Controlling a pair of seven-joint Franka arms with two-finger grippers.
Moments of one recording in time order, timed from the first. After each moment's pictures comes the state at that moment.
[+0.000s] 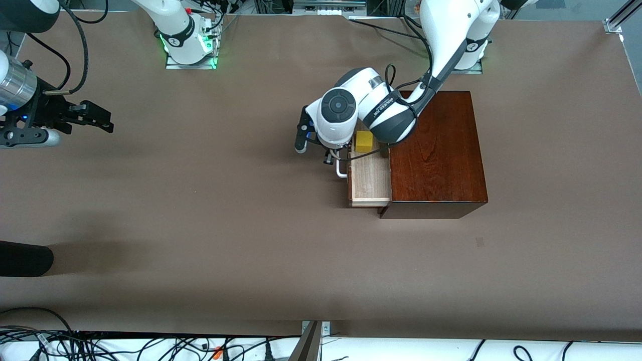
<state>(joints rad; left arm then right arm) -0.46 0.65 -0.37 -1.50 0.08 2.01 0.92 0.15 0.05 -0.12 -1.62 0.02 1.60 0.00</state>
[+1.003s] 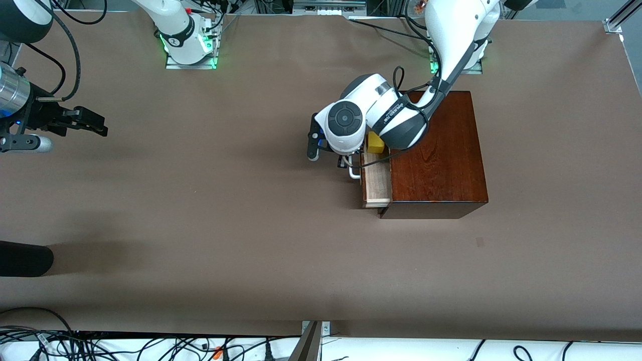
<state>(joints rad) -0.45 0.65 -0.32 -1.47 0.07 1.87 0.91 0.15 0.06 -0.14 -1.62 0.02 1.60 0.00</state>
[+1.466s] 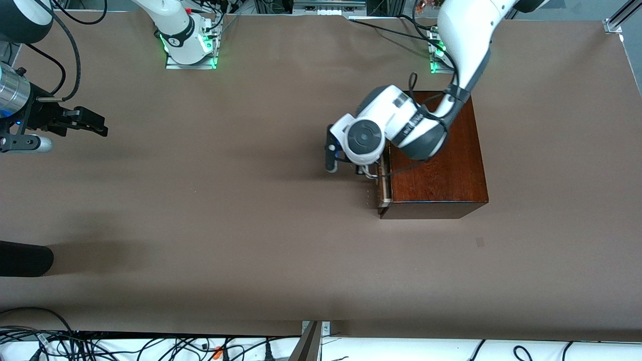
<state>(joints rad) -0.37 0.65 -0.31 -1.47 0.06 1.80 0.91 0.15 0.06 -0.14 -1.62 0.02 1.60 0.00</state>
